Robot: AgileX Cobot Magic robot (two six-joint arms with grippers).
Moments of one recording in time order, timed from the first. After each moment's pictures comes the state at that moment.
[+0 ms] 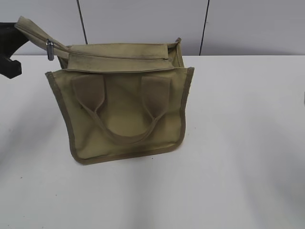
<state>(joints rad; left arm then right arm) -0.02 1.36 -0.57 0.77 -0.75 -0.29 0.02 0.69 -0.63 0.62 0.76 -0.49</state>
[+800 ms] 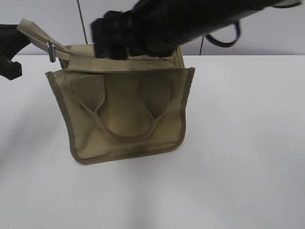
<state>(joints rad) -0.02 1.35 -0.57 0.82 -0.75 -0.34 0.72 1.62 -1.23 0.32 0.36 0.02</state>
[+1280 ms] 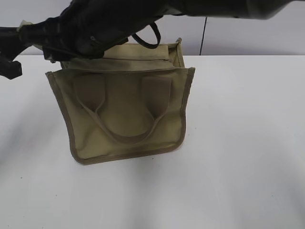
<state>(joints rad) -0.02 1.35 -0.57 0.83 -0.74 -0.42 0.83 1.93 -1.57 0.33 0.36 0.04</state>
